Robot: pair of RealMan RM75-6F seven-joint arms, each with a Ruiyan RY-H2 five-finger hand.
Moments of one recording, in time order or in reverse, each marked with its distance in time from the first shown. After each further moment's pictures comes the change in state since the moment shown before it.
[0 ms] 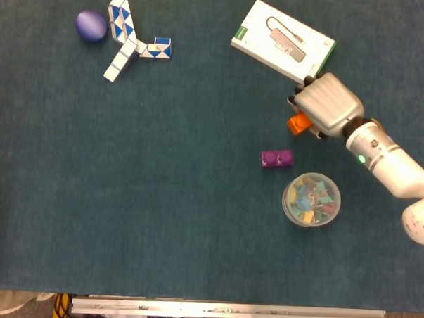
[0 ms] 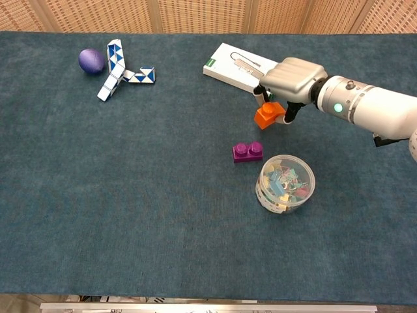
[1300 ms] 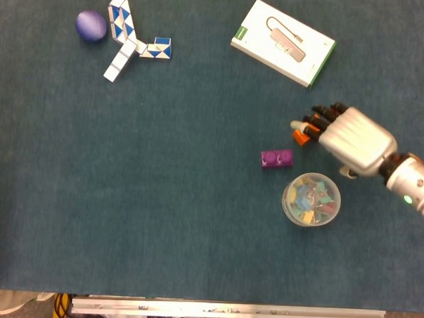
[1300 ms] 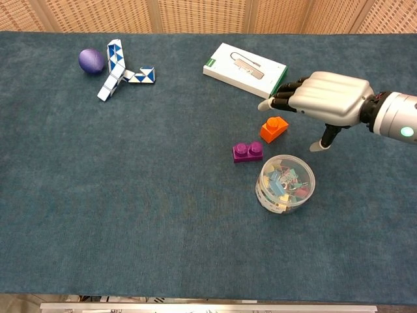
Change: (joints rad) left arm -0.017 -0.008 0.001 -0.028 0.007 -0.021 0.049; right arm -0.148 0.241 -0.098 -0.222 -0.417 0.103 0.169
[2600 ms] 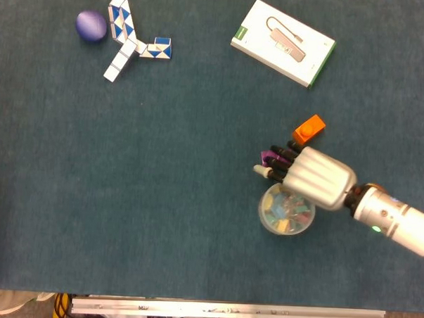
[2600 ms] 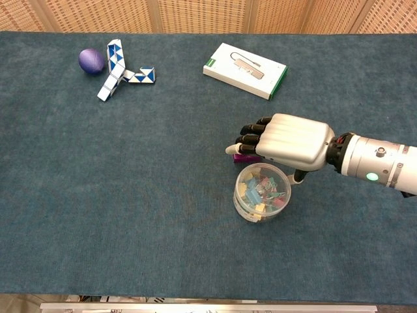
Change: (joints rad) left arm 0.013 0.009 0.004 0.005 0.003 0.024 -0.024; right arm -0.043 -0.177 0.009 0.074 -0.209 -0.014 -0.072
